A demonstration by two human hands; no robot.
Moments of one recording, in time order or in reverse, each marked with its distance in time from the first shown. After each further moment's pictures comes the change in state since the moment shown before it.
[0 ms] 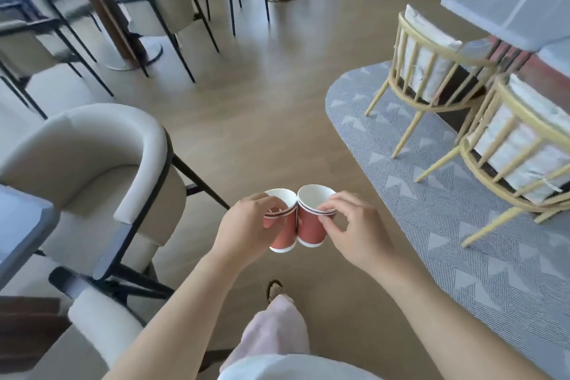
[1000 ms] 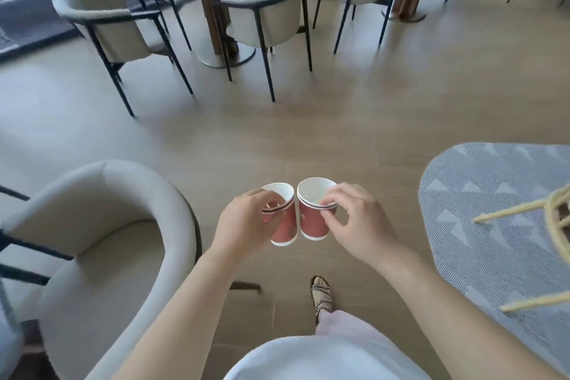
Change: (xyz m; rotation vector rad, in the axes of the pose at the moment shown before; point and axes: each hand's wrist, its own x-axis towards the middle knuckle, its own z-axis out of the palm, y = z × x) left_hand 0.443 -0.240 -0.124 -0.001 0.251 -0.386; right_hand 0.574 0.014 0.175 0.017 -0.304 -0.319
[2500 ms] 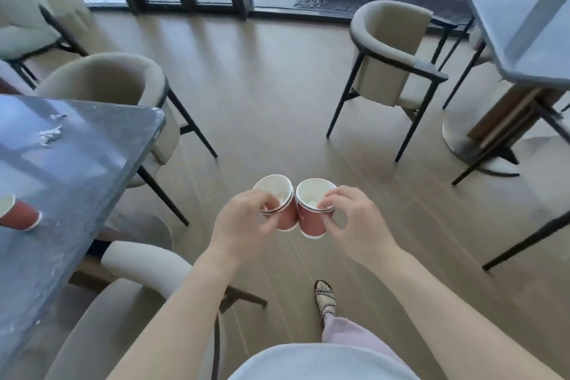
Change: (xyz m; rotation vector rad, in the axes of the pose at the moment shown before) left_hand 0.411 -0.392 -0.264 0.053 0.662 -0.794; right_hand 0.715 -0.189 0.356 0.233 -0.654 -0.727
